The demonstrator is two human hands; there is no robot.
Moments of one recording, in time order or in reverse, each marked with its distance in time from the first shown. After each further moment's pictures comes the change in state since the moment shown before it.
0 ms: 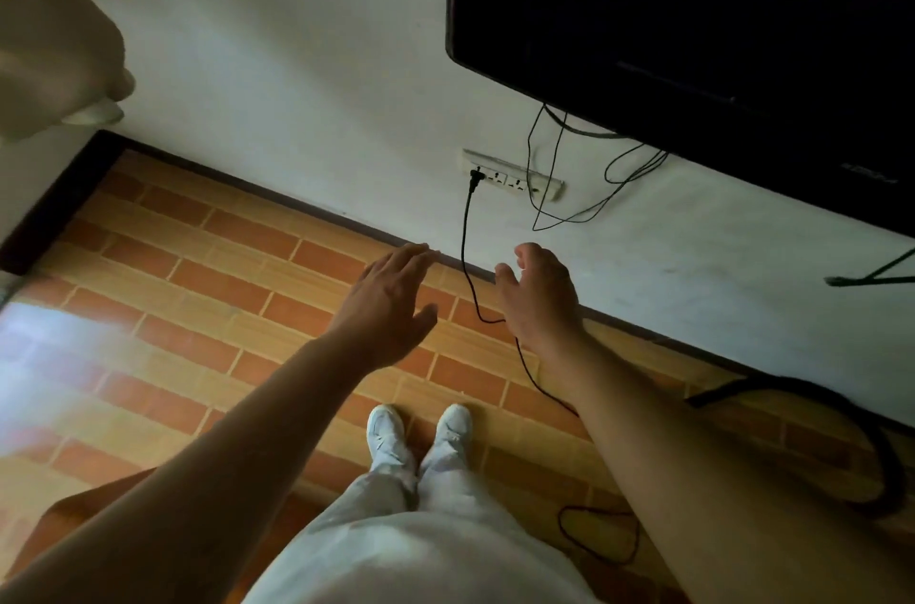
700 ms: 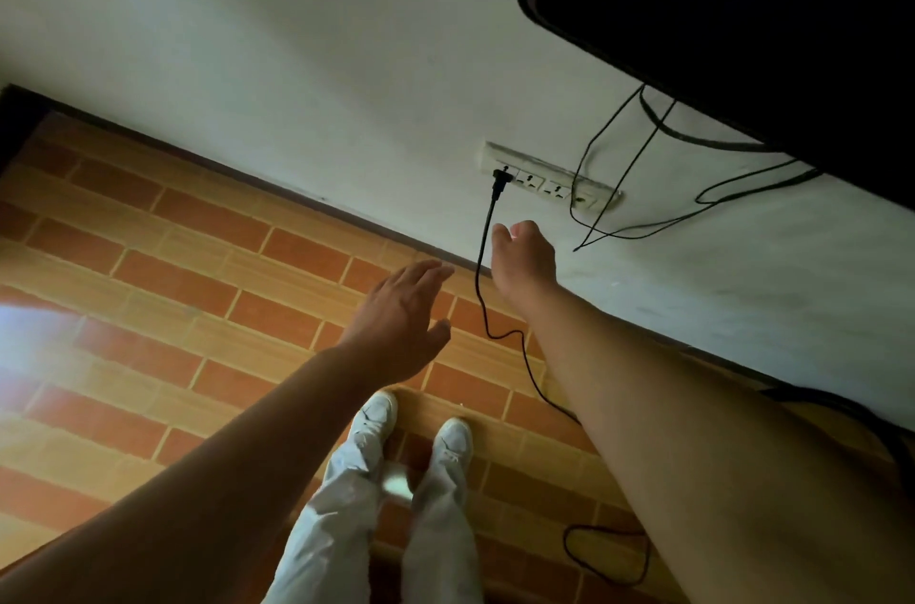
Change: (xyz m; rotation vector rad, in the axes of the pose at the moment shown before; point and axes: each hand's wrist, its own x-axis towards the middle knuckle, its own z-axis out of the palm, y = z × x) left_hand 0.124 -0.088 0.076 -0.071 -0.153 0.005; right_hand 0.179 -0.003 0.117 0.283 -0.113 0.345
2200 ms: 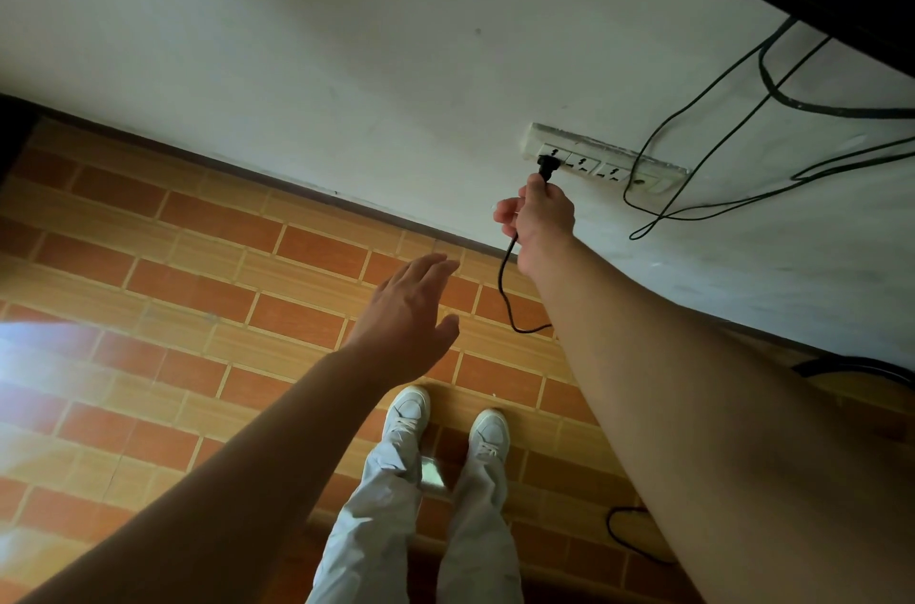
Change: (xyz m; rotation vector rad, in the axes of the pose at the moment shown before) left_hand 0.019 -0.074 0.003 -0.046 -0.021 0.001; right_hand 0.057 -0.032 0.061 0.668 0.120 0.227
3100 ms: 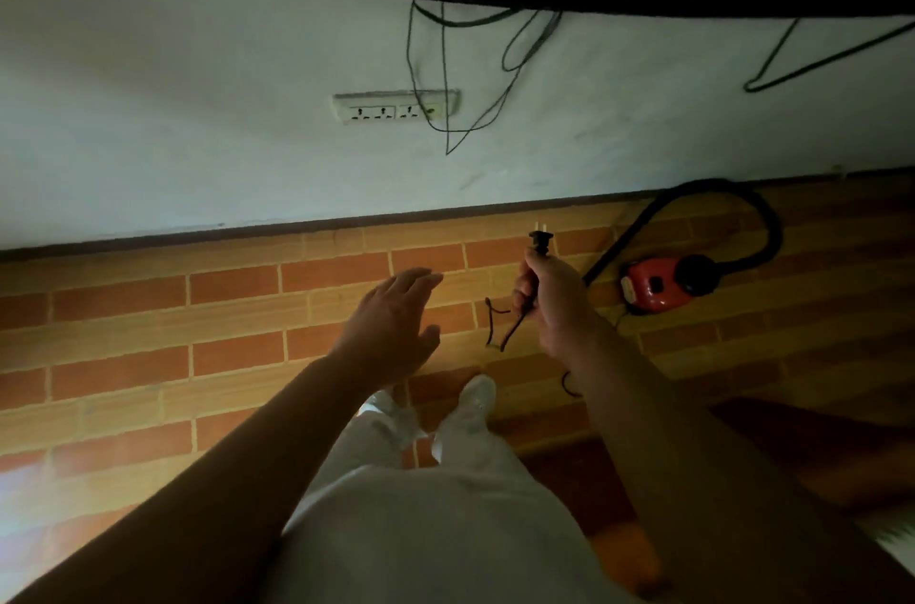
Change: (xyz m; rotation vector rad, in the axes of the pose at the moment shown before) left_hand -0.113 0.118 0.005 0.132 -0.268 0.366; right_hand -0.230 0.075 -0.226 0.290 0.124 0.155
